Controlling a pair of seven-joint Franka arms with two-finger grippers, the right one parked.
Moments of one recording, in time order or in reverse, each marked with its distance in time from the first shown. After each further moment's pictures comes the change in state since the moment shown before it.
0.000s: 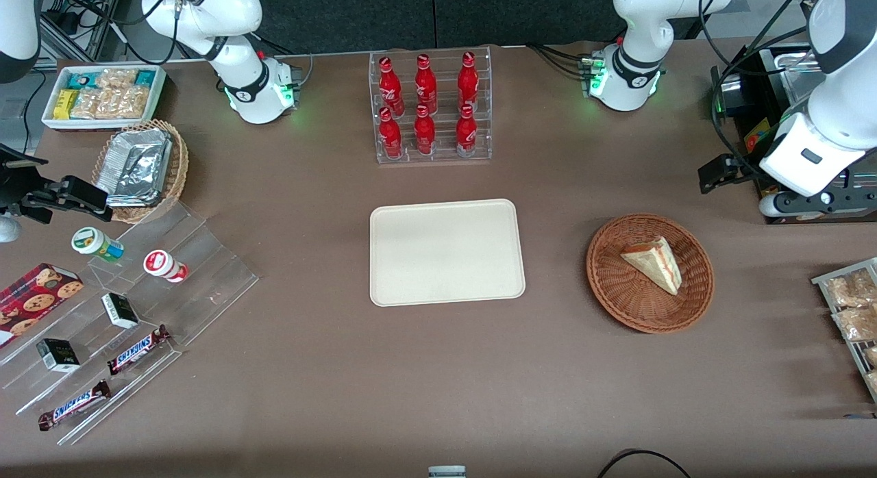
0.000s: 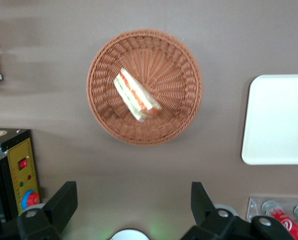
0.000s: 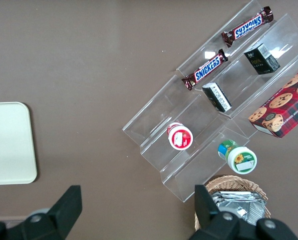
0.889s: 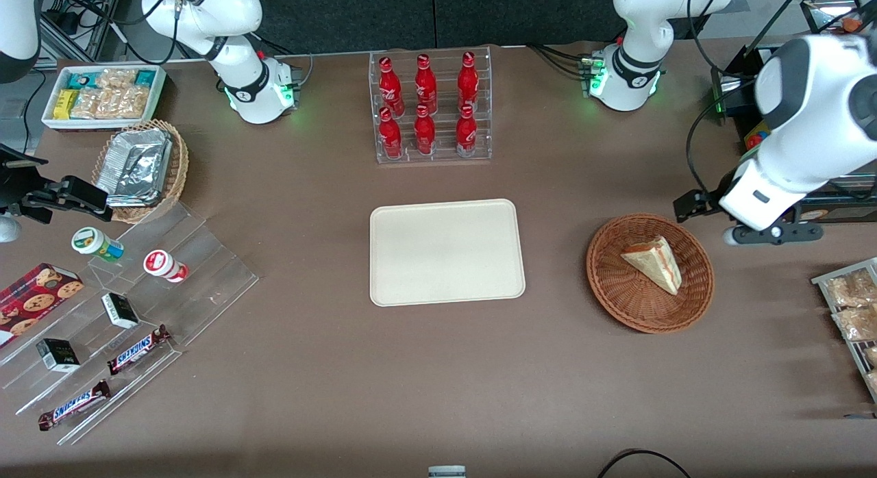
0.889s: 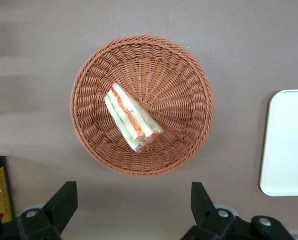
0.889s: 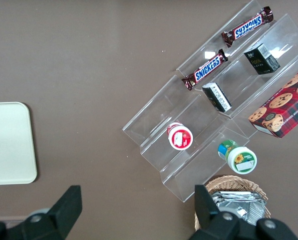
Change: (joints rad) arm 0.000 0.009 0.005 -0.308 0.000 0.376 -0.007
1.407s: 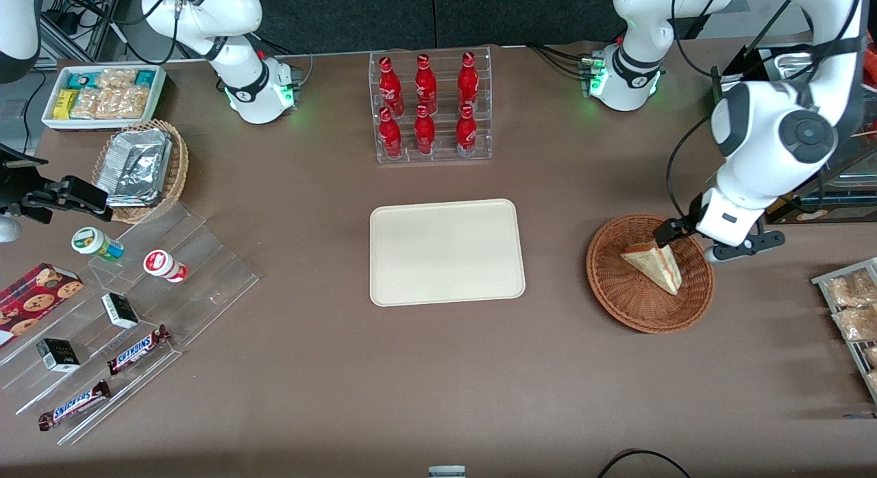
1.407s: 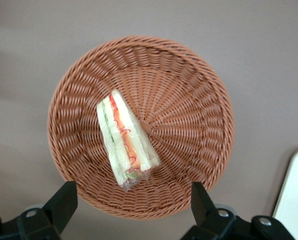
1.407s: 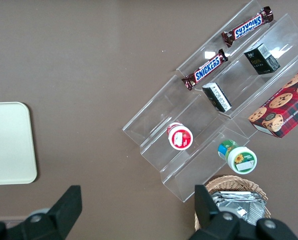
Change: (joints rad) arm 0.000 0.027 0.005 -0.259 0.000 0.386 -0.282
